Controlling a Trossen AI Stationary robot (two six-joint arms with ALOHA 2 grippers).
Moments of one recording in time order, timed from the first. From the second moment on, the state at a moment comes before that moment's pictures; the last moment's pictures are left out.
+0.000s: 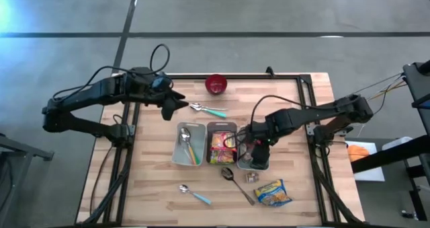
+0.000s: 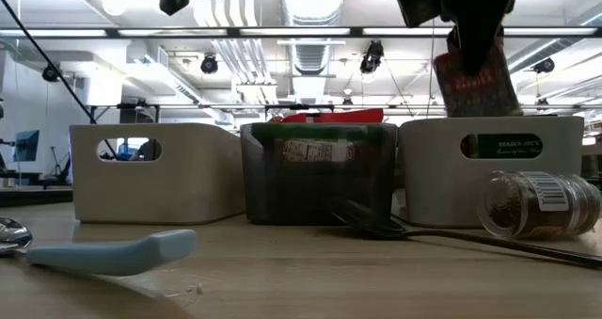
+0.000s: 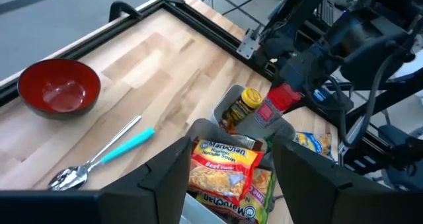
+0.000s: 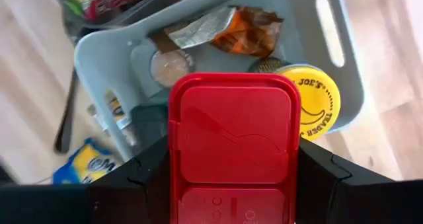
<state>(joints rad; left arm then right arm) 0.23 1.08 1.25 -0.71 0.07 -0.45 0.17 1.53 1.30 -1.18 0.00 0.70</state>
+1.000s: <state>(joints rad) 0.23 1.08 1.24 -0.71 0.07 -0.50 0.20 1.54 1.10 -0.93 0.08 0.80</state>
